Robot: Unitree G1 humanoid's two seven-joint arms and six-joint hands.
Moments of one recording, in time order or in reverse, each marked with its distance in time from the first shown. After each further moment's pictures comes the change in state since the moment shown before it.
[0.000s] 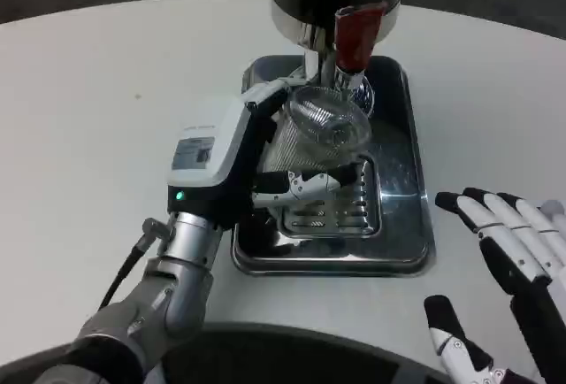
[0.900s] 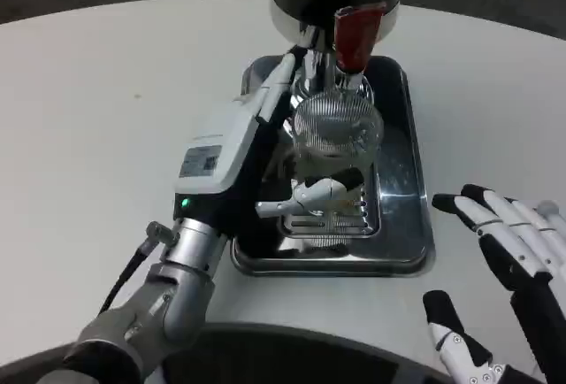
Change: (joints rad) left arm 0.013 0.005 -0.019 0.000 -0.045 -0.043 -0.086; right arm -0.010 0.020 0.000 0.000 0.021 0.002 0.018
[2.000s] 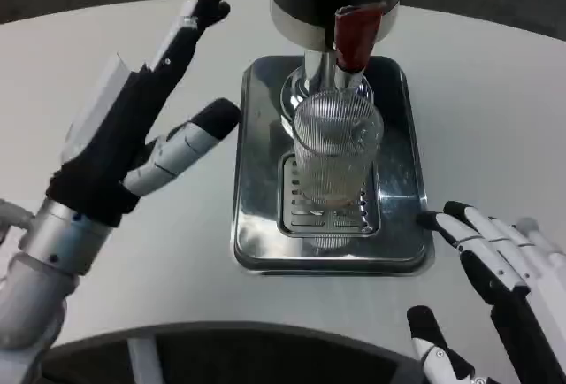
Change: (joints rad) left arm 0.423 0.261 0.324 -0.903 -0.779 -0.032 -0.855; right arm 0.015 0.007 0.046 0.031 -0.040 -0.015 -0.005
